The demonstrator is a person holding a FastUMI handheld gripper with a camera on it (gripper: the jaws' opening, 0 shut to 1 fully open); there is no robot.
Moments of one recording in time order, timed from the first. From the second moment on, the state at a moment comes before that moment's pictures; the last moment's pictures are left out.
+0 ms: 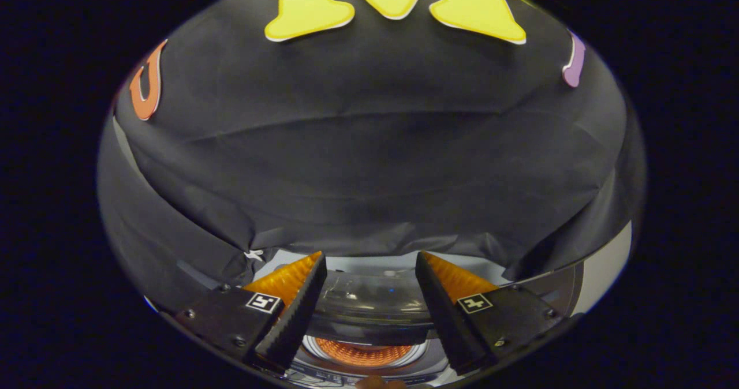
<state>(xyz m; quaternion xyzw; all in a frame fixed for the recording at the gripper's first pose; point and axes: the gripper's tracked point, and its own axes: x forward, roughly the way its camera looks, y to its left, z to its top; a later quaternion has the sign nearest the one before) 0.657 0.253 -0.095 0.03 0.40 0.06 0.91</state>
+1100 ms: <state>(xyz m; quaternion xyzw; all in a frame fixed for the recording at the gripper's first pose) 0.637 0.249 -0.099 0.03 0.40 0.04 0.92</state>
